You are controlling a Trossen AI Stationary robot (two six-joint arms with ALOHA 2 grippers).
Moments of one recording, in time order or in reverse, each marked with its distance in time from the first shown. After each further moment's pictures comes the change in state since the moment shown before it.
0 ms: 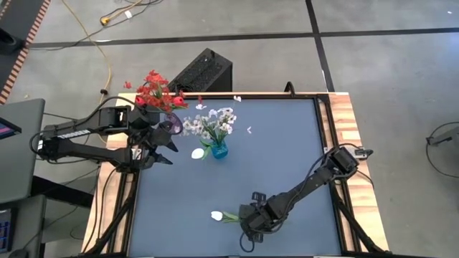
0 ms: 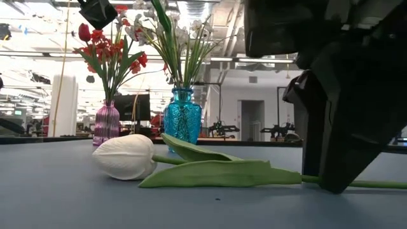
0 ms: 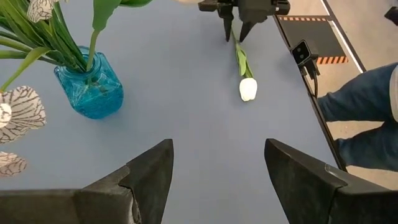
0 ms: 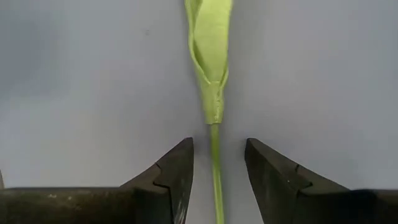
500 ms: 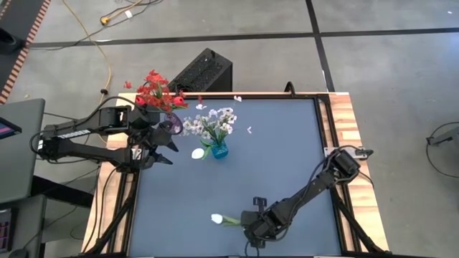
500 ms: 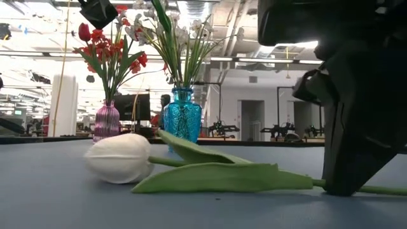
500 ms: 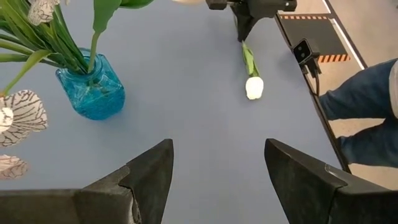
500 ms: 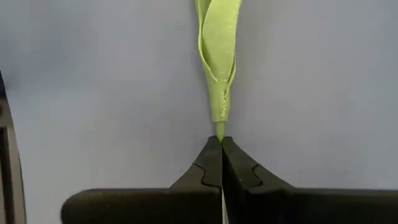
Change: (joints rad) left arm 0.000 0.000 0.000 0.001 -0.003 0.013; right arm 0.063 -0.014 0.000 0.004 0.071 0.005
